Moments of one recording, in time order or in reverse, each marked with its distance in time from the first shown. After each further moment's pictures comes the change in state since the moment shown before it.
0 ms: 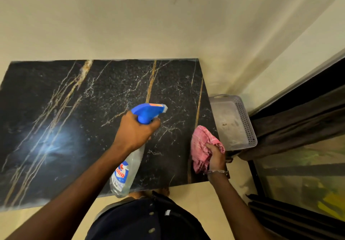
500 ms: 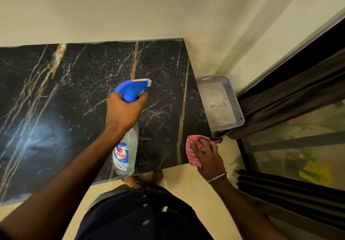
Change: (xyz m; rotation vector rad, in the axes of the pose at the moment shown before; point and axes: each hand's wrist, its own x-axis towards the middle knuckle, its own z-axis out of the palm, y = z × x) left_hand 0.010 -0.004 0.028 -0.067 0.142 0.049; right_hand 0.018 0.070 -0.104 -1.712 -0.154 -1.081
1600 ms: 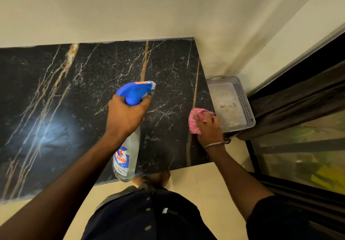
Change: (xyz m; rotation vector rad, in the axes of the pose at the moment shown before) left_hand -0.003 0.005 -0.024 0.010 0.007 -0.037; right_hand 0.112 -0.006 -0.005 -0.041 -0.070 0.125
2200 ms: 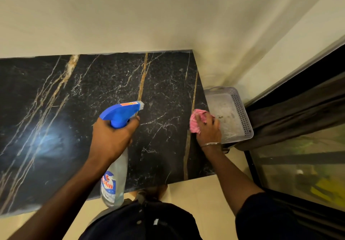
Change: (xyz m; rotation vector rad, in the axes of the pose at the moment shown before) left_hand -0.016 0.007 -0.018 -0.007 0.039 -0.077; right_hand 0.040 0.006 -0.008 0.012 -0.013 0.115
